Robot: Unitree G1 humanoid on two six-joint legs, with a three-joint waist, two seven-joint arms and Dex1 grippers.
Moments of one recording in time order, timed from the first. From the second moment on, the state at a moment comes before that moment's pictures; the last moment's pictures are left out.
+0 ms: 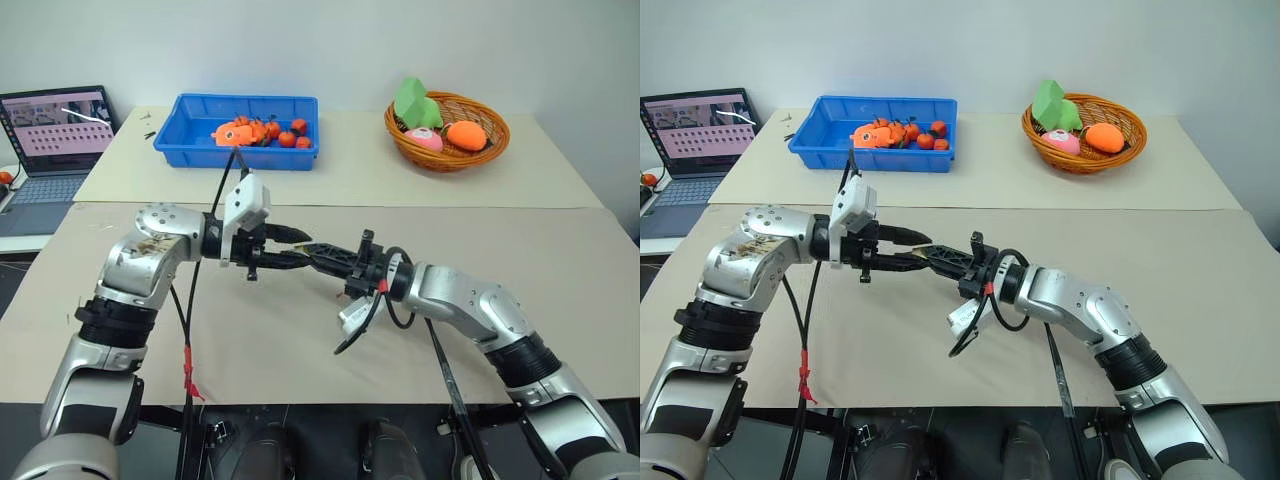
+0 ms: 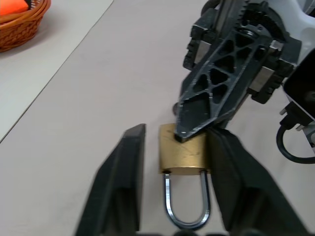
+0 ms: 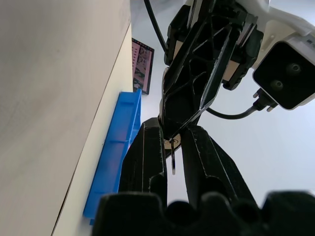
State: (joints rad) left arm -0.74 0.65 -0.14 0.04 -0.39 0.51 -1.26; right arm -0.60 -0.55 0.38 -0.01 -0.94 -0.69 0.13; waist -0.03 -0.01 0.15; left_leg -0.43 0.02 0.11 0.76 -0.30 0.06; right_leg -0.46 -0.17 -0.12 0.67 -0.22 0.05
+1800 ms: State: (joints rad) left arm -0.74 0.66 -0.09 0.12 -0.44 0.58 -1.27; right arm -0.58 -0.59 0.37 -0.01 -0.92 -0.67 0.13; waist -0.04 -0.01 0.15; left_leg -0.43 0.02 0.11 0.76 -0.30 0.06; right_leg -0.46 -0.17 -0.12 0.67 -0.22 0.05
